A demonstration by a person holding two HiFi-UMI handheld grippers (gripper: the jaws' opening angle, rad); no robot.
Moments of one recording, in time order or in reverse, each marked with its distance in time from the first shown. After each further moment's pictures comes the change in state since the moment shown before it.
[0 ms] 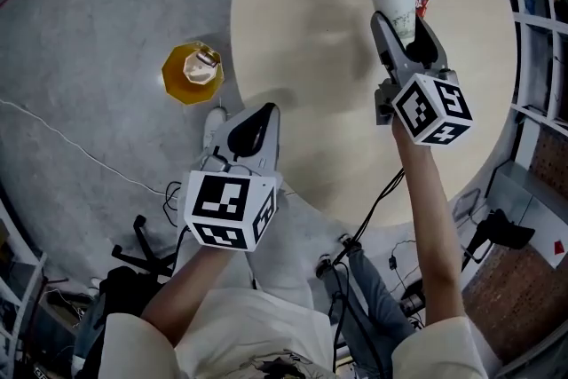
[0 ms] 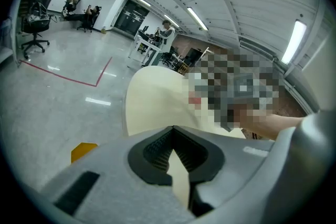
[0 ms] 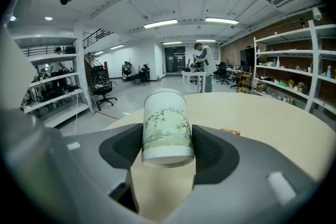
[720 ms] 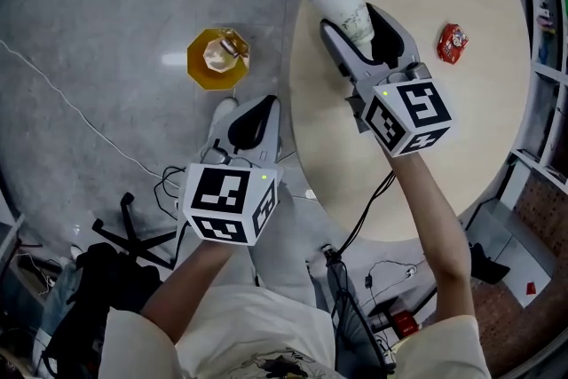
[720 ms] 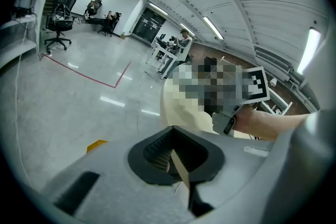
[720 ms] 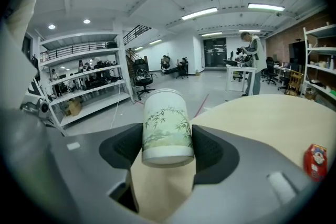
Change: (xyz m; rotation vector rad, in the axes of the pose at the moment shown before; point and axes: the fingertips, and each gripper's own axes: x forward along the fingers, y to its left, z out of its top) left arm -0.037 0.072 0.007 -0.116 -0.088 0.129; right arm 0.058 0.187 -0.008 -0.178 0.084 0.418
